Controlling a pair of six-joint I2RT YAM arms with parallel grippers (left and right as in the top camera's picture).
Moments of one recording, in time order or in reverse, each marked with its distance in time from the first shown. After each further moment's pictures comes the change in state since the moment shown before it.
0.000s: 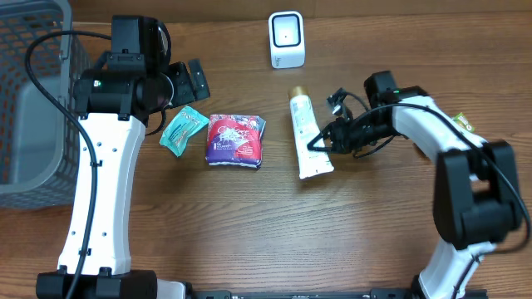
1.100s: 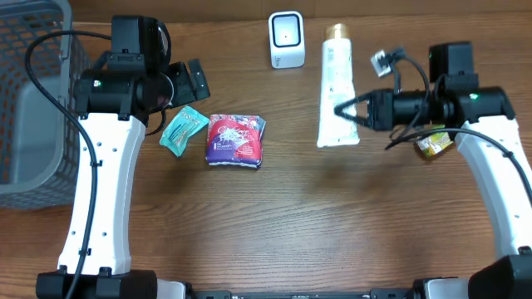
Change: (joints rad) left arm 0.000 0.000 0.000 0.000 0.000 0.000; right arm -0.111 -0.406 0.093 0.003 0.002 0.167
